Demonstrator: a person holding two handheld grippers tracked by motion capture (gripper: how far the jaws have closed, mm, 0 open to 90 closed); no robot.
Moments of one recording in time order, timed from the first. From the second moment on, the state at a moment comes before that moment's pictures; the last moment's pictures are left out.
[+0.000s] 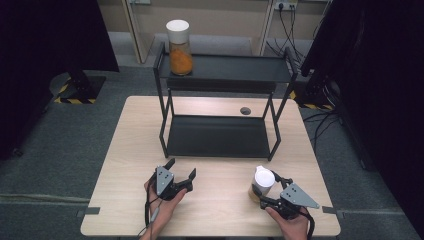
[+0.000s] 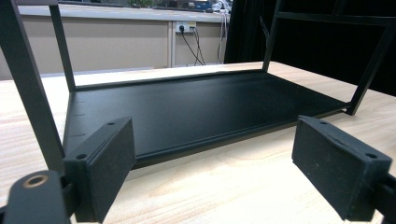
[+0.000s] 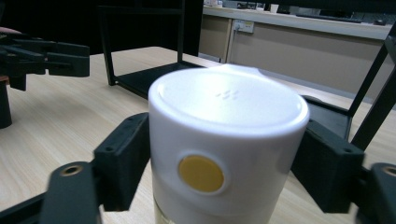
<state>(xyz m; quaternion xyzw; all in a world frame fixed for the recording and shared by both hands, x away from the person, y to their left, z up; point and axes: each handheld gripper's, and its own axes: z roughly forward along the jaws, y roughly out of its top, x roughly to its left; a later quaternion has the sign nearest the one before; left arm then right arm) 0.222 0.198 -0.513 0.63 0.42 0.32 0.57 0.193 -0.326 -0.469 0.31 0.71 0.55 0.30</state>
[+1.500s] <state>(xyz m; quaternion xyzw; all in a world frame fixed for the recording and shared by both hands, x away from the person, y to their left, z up) 0.222 0.197 -0.513 0.63 0.41 0.32 0.57 0.213 -0.327 -0.400 0.32 0.62 0.61 0.37</state>
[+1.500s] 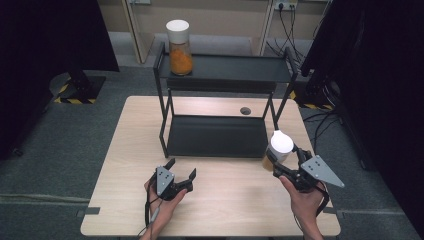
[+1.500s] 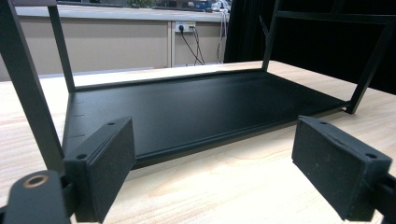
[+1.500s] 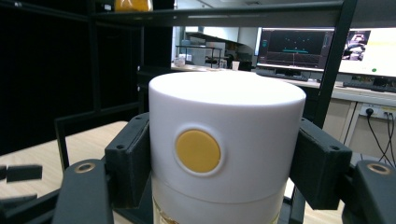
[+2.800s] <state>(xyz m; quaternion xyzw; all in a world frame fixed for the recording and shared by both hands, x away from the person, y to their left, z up) 0.222 0.197 -0.513 0.63 0.41 0.32 0.57 0.246 -0.318 -0.338 0.30 0.59 0.63 0.41</state>
